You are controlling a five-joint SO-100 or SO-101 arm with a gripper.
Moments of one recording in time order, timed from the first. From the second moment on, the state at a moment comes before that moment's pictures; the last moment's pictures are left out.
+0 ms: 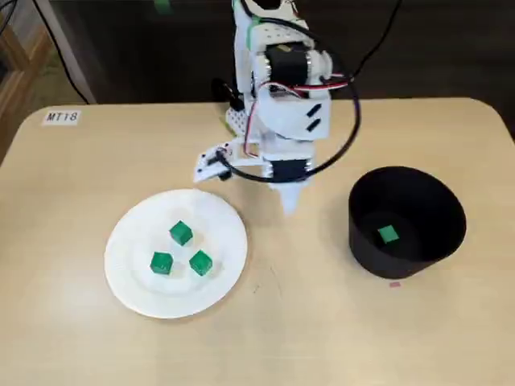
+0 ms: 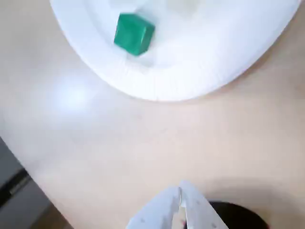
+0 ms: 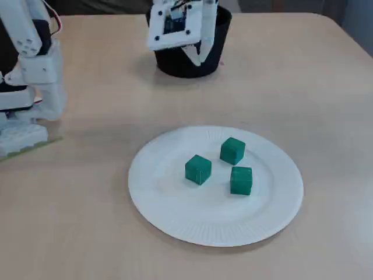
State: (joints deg) arm 2.9 102.0 93.9 79.5 13.6
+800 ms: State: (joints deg) arm 13.0 87.4 91.7 77.9 17.6
